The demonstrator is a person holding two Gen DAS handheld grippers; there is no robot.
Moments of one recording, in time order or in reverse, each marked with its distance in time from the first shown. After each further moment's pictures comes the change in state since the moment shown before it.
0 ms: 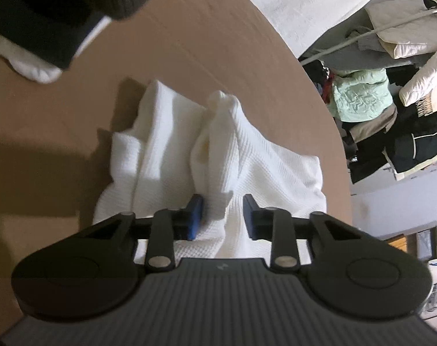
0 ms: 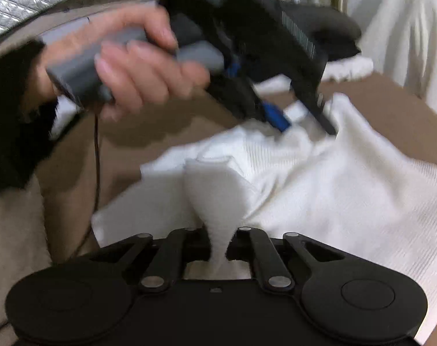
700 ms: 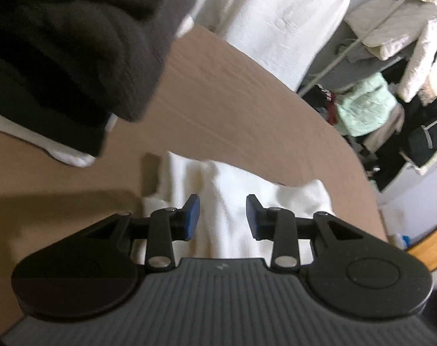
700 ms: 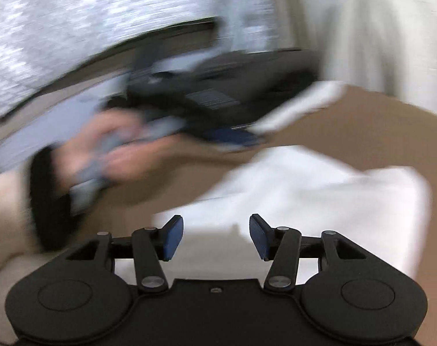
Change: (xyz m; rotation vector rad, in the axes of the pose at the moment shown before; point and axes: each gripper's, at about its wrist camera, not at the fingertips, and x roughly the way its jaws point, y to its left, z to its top) left arm -0.046 -0.019 -0.008 0.194 -0.178 0.063; right arm -0.070 -0.086 -0.003 0.315 -0.127 -0.066
